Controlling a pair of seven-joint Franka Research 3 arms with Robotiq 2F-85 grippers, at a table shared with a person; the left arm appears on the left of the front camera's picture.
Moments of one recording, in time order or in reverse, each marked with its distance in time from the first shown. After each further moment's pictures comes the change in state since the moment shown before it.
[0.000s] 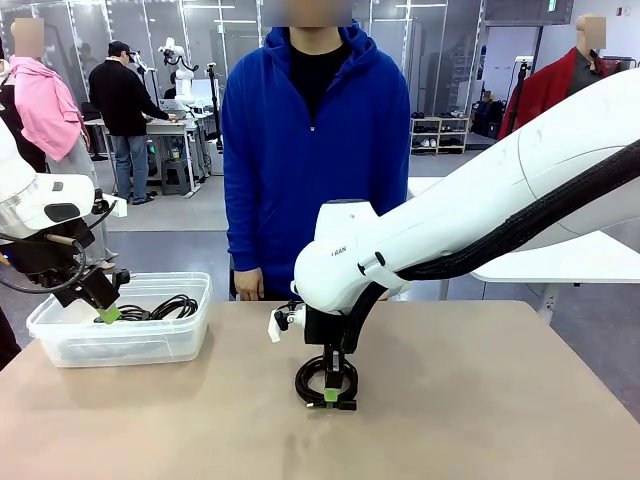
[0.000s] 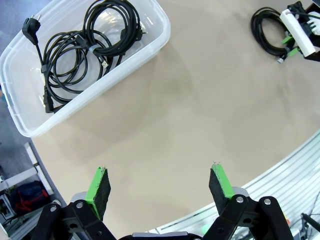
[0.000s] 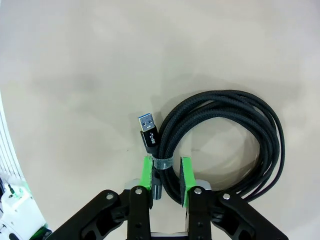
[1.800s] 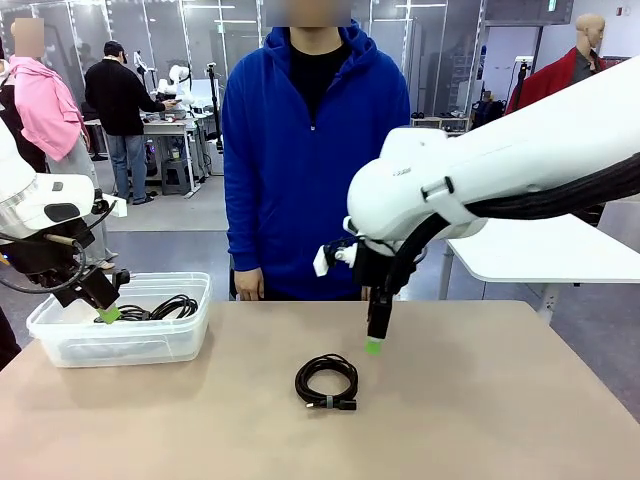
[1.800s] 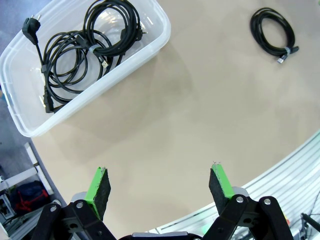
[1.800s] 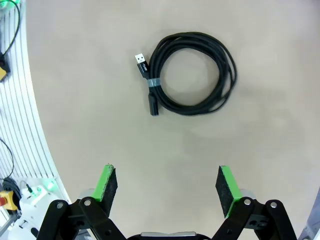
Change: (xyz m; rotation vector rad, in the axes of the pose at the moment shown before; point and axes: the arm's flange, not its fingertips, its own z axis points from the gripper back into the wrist) left arm 0.000 0.000 0.000 0.000 0.000 0.000; right arm -0.081 0.019 0.118 -0.080 -0.098 -0.170
